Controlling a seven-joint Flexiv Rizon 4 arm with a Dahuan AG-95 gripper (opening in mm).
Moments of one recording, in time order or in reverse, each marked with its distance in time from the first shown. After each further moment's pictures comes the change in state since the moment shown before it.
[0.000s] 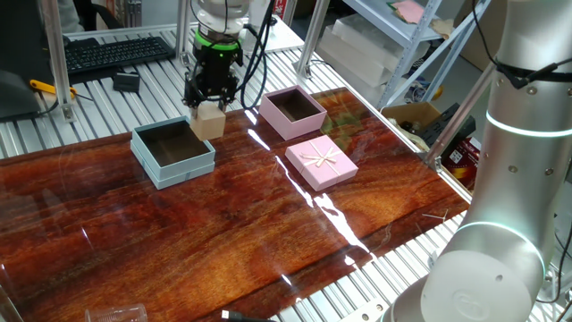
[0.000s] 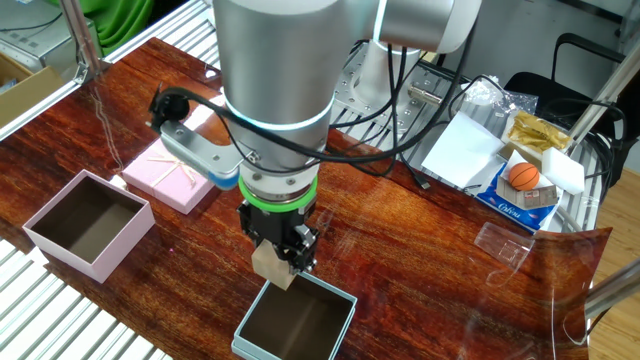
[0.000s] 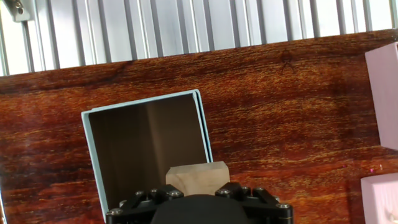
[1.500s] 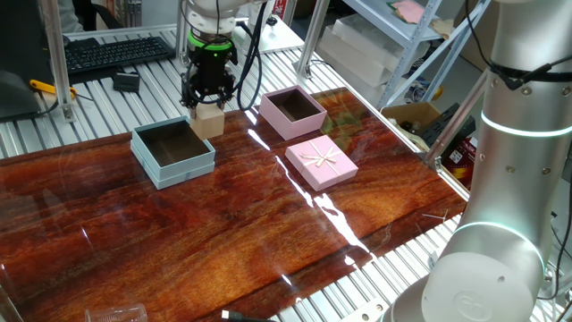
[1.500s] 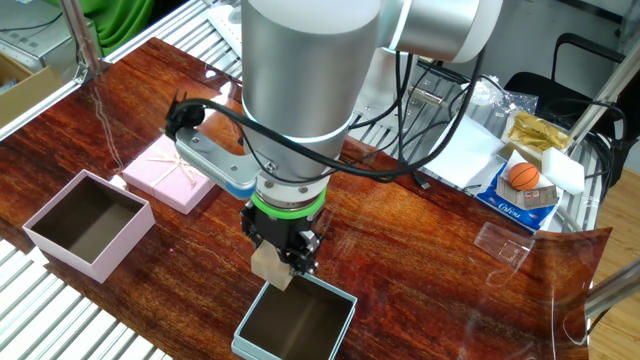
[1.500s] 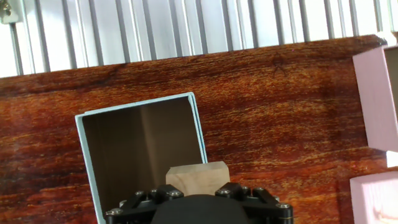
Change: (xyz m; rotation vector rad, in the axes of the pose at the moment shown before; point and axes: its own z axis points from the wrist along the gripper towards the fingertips) arm -0.001 0.000 0.000 0.069 -0.015 -0.065
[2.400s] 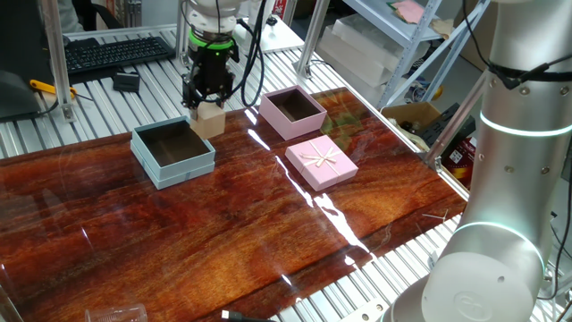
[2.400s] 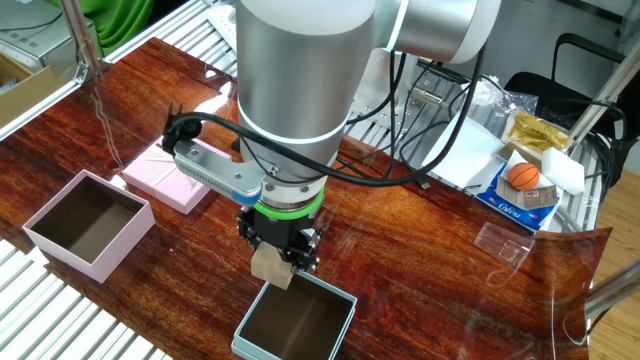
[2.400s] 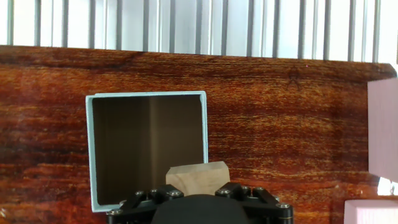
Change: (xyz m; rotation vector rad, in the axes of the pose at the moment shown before) arm 0.000 0.004 -0.001 -0.016 0.014 -0.067
